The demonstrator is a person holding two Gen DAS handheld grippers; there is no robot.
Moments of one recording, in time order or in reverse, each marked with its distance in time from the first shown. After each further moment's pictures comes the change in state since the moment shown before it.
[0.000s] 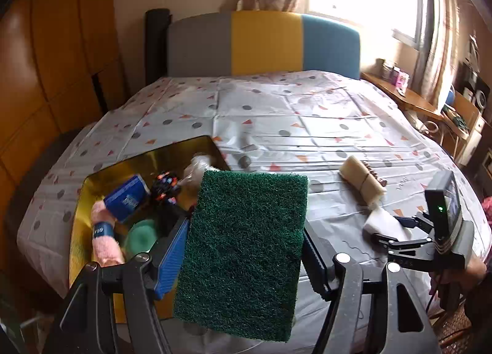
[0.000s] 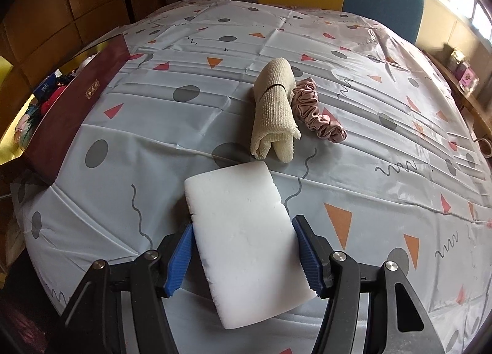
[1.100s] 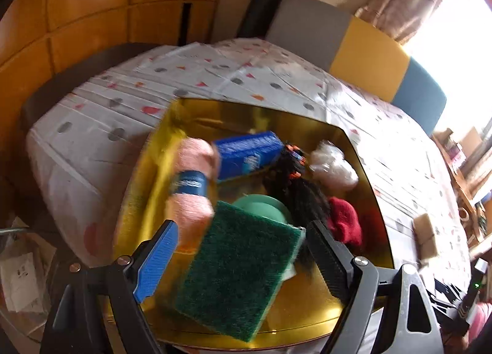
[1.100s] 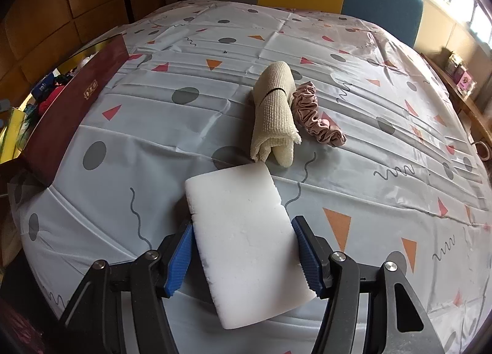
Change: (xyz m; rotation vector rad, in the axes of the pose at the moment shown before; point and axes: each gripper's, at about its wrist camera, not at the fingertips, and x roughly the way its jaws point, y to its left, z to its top) left arm 0.042 0.162 -0.034 -0.447 0.084 0.120; right arm 0.000 0.002 0.004 -0.005 -0.004 -0.019
